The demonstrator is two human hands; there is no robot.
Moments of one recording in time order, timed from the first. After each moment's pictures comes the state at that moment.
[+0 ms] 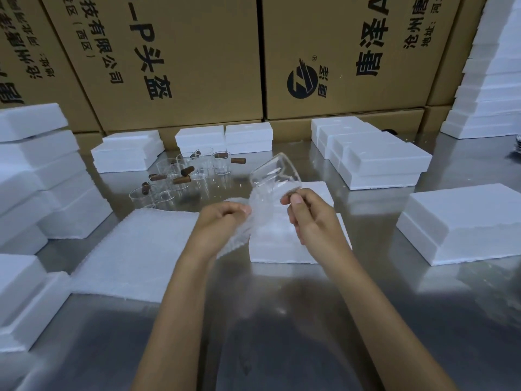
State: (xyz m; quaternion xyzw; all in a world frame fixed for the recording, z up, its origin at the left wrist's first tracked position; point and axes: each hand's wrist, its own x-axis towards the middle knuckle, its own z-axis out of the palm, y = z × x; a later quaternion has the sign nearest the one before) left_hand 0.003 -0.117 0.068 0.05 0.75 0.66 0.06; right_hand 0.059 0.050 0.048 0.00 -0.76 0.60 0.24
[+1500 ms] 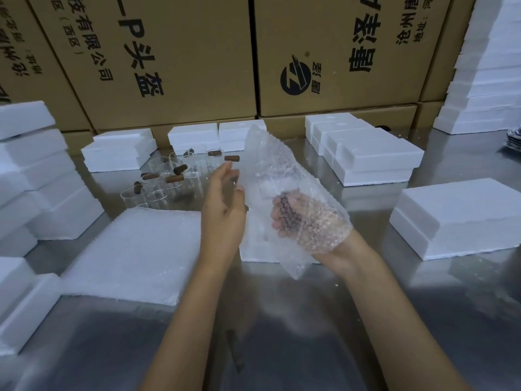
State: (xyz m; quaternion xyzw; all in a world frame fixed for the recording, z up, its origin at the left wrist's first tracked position) left_hand 0.015 -0.088 0.064 0.16 0.73 0.65 -0.15; right_hand 0.070 0.071 0.049 -0.10 -0.37 0.92 0.01
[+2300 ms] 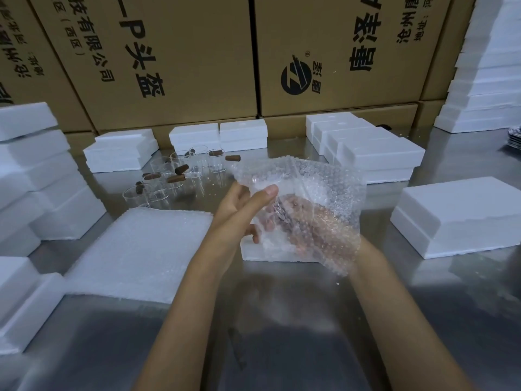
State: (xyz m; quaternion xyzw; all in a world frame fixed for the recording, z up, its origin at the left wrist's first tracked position) left_hand 0.017 -0.092 0.066 0.17 0.67 0.71 0.10; right_hand 0.065 0.078 0.046 -0.08 -0.63 0.77 -0.02
